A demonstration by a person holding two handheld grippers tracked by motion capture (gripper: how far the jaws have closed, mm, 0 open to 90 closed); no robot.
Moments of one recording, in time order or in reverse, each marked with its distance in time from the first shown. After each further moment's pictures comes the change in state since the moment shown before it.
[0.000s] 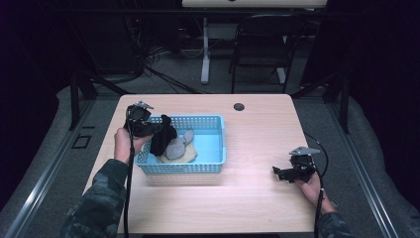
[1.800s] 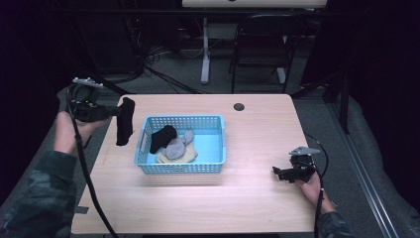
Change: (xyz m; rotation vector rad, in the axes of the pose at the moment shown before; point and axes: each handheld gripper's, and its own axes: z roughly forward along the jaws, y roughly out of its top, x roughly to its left) left arm 0.042 0.006 -0.139 -0.031 0.077 -0.014; right arm 0.000 0.000 0.000 -0.001 0.000 0.000
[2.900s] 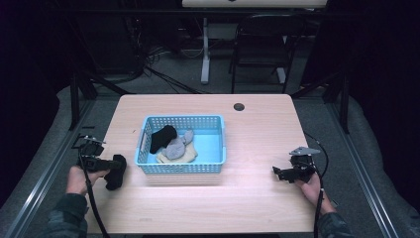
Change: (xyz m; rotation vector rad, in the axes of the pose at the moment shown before) left arm 0.042 -0.161 0.112 0.241 -0.117 -0.276; right arm 0.001 0.000 -0.001 0.001 -0.008 0.009
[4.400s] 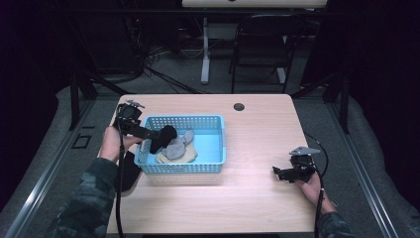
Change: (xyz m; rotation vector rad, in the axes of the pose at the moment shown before) left arm -0.119 0.122 -0.014 -0.098 0.056 0.295; right arm -0.001 0.000 0.000 0.000 0.008 -0.012
